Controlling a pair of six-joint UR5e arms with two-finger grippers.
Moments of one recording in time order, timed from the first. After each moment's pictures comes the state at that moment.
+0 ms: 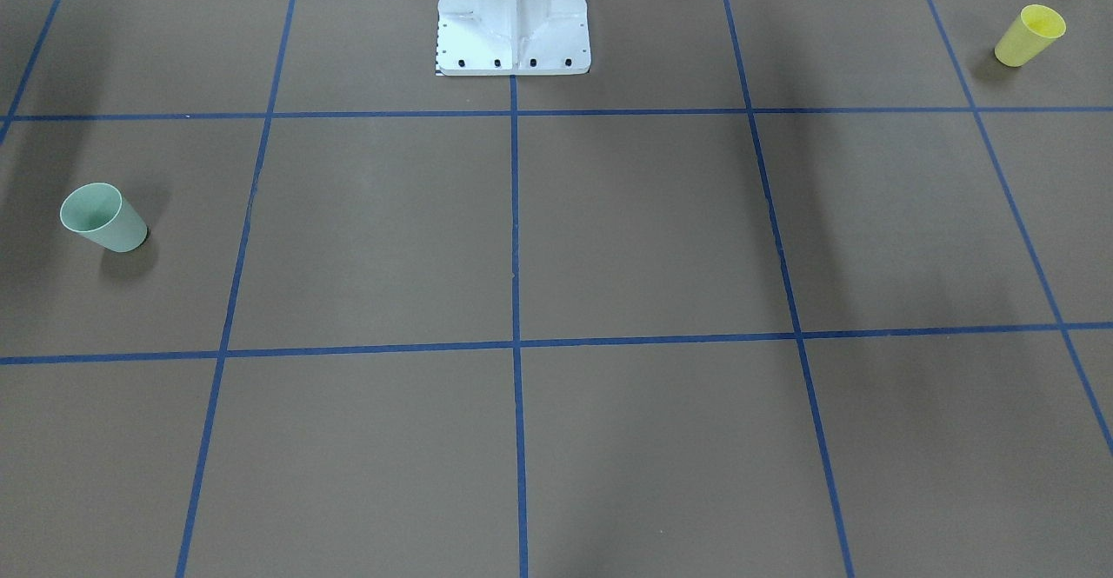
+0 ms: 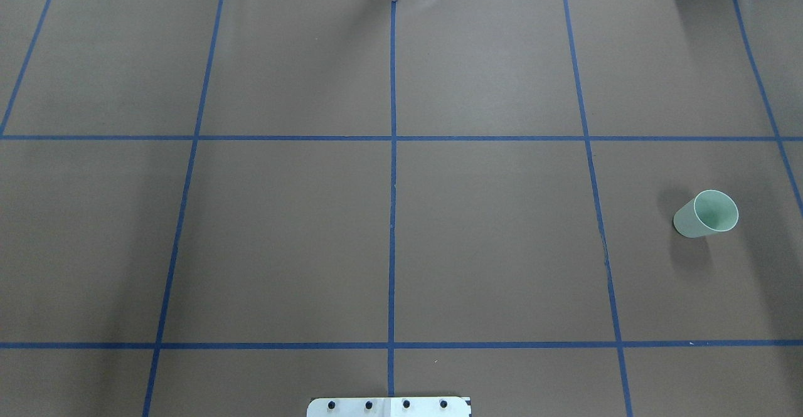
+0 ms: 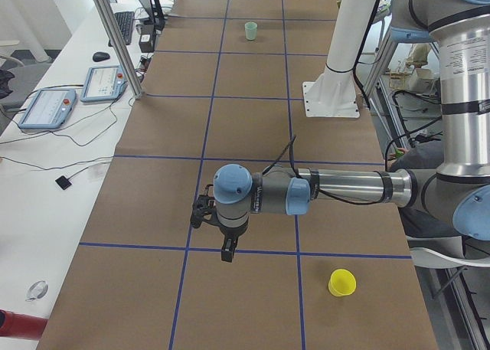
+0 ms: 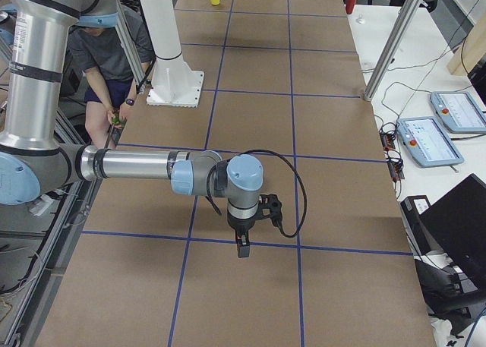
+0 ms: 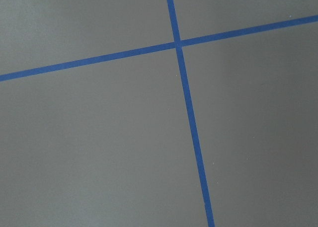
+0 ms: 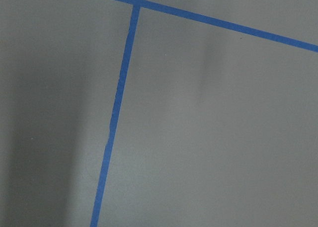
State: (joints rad) left arm -1.60 -1.40 -1.77 -1.59 -2.34 0.18; right arm 1.56 -1.80 1.81 -1.62 2.19 -0.20
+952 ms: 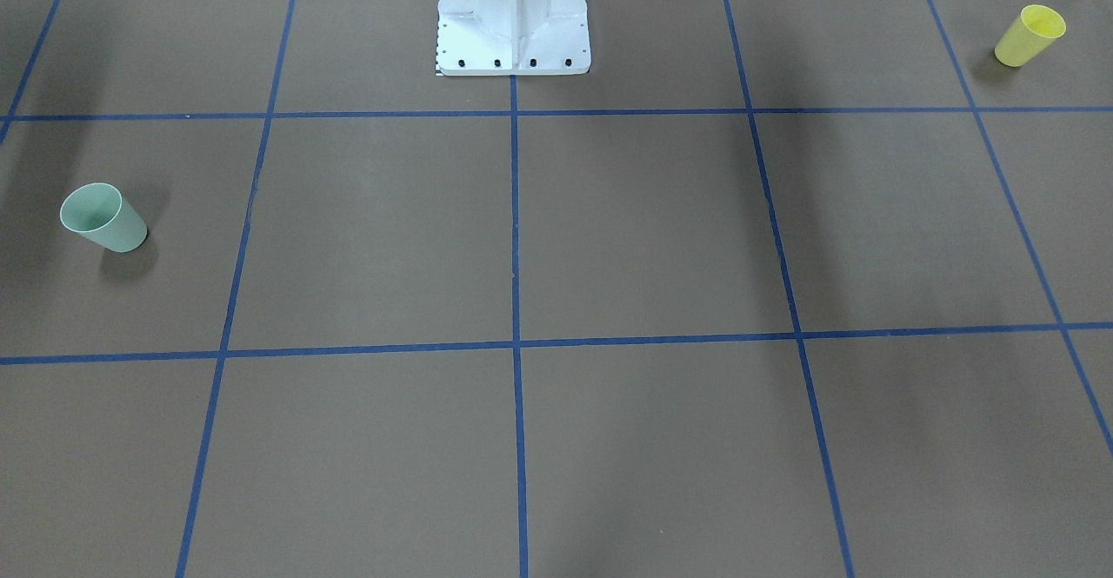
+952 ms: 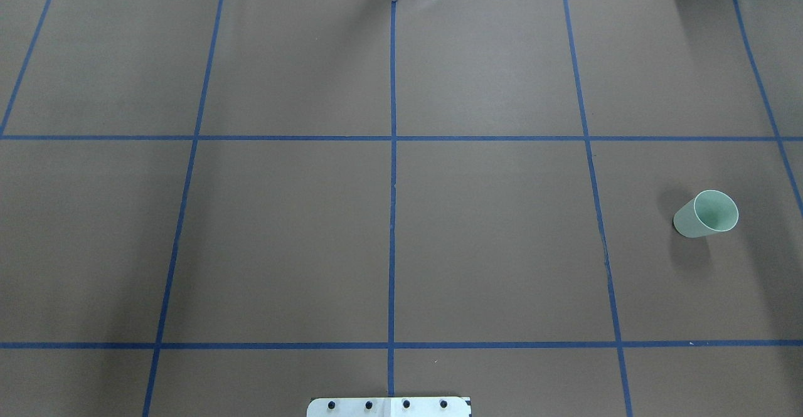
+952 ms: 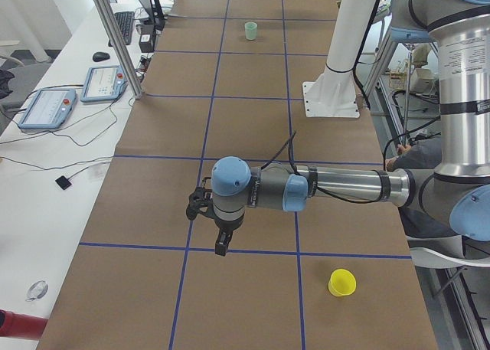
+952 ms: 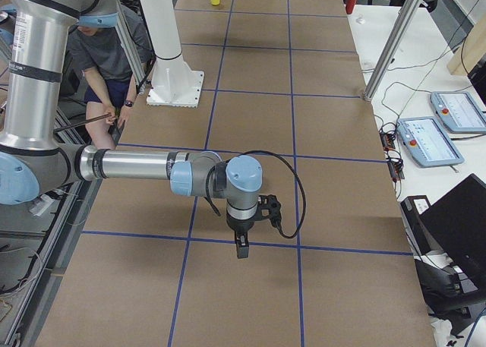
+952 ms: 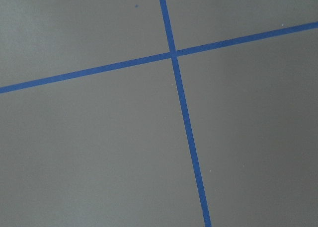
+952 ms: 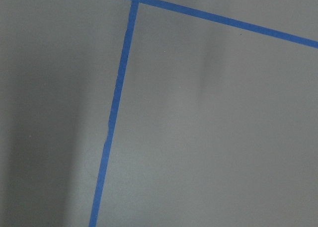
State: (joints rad) left arm -1.60 -1.42 -1.78 -1.64 -2.34 0.17; right arm 1.56 -1.80 1.81 -1.62 2.19 -0.20
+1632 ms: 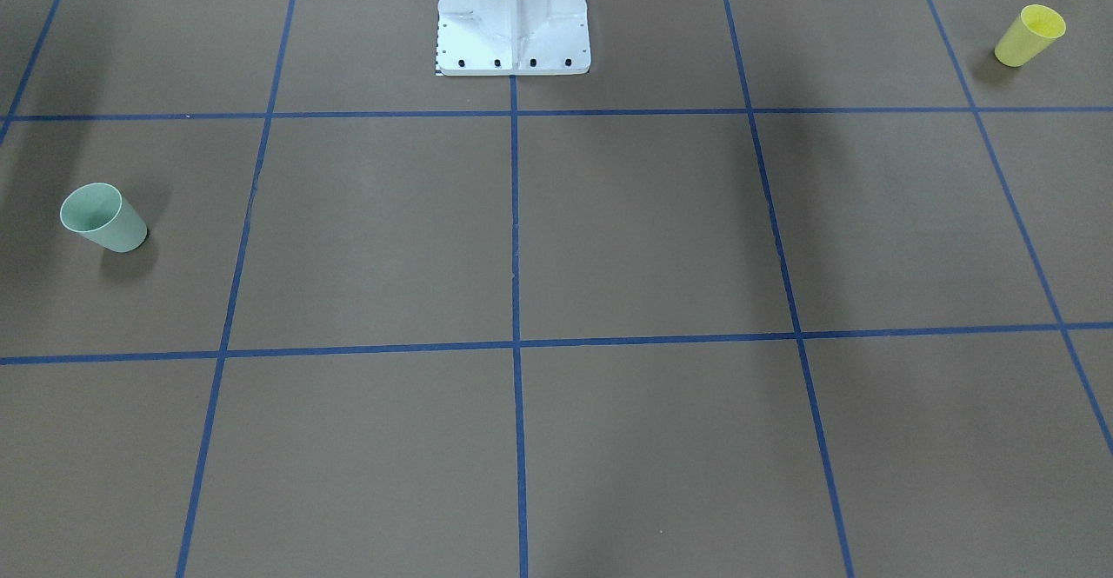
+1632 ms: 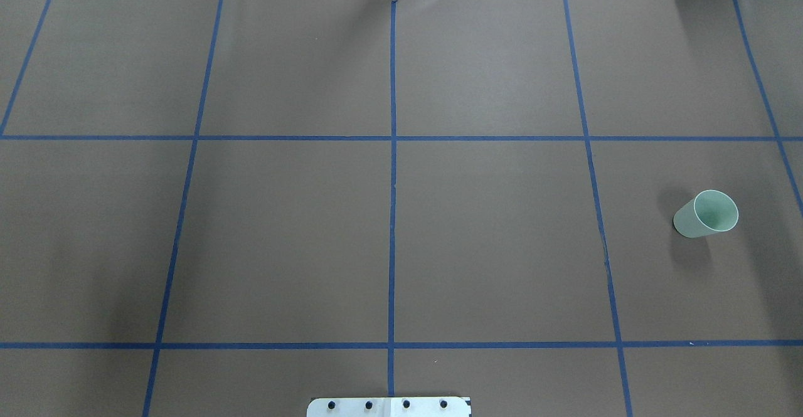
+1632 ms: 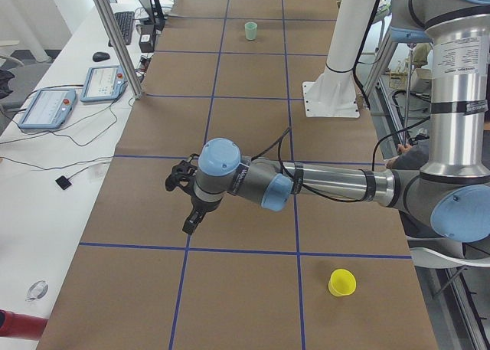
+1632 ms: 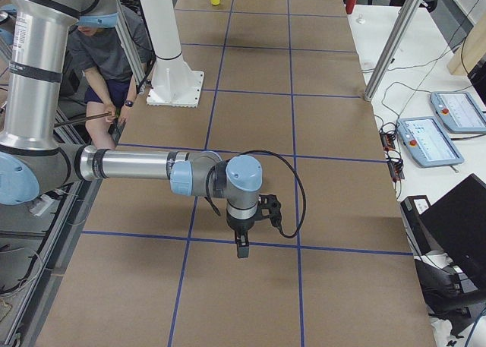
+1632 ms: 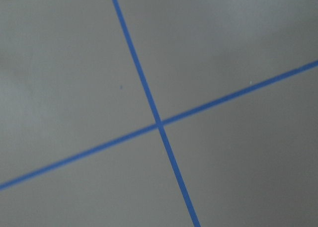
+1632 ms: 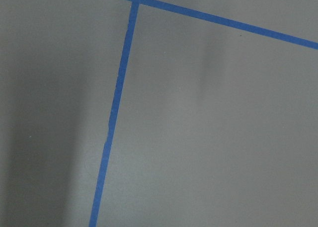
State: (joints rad) left arm -1.60 -1.52 -1.71 -1.90 -2.35 0.13; right arm 1.56 -1.80 1.81 -1.62 2.19 -0.20
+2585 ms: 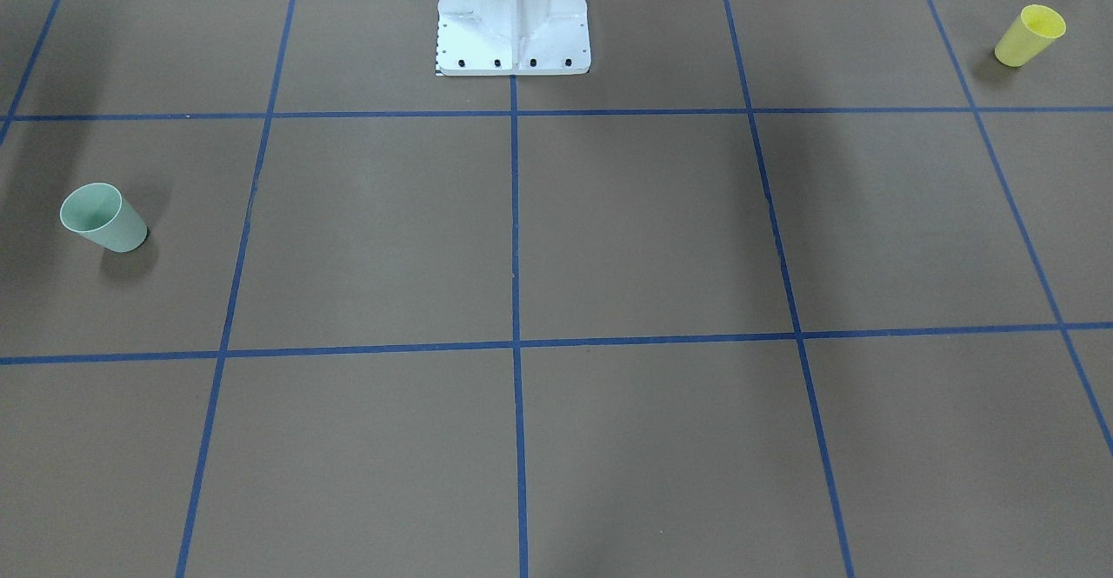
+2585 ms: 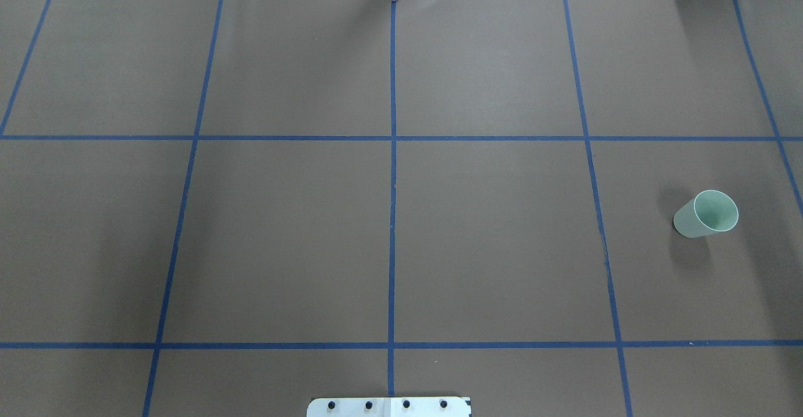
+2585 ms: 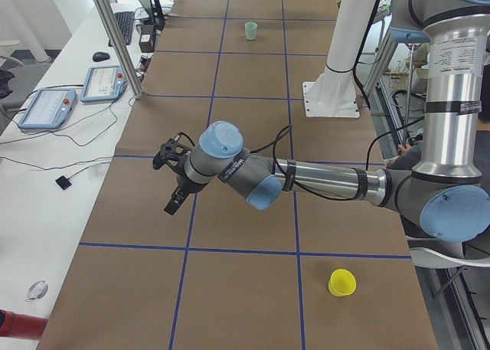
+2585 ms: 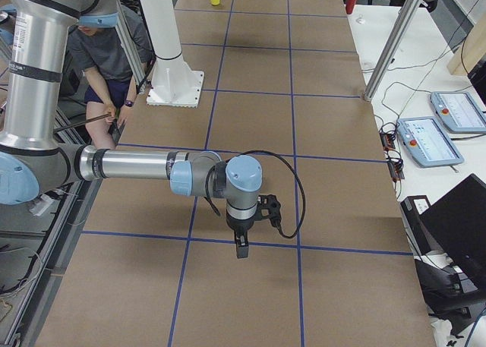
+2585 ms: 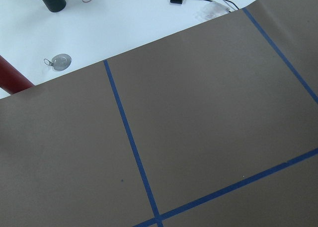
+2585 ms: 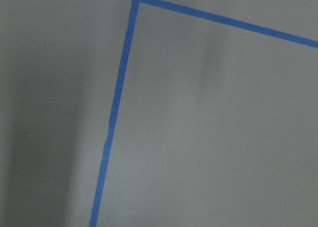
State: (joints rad) left arm -1.59 -1.54 -1.72 -2.20 -2.24 -0.21; right arm 1.56 -1.80 1.81 -1.62 2.19 -0.20
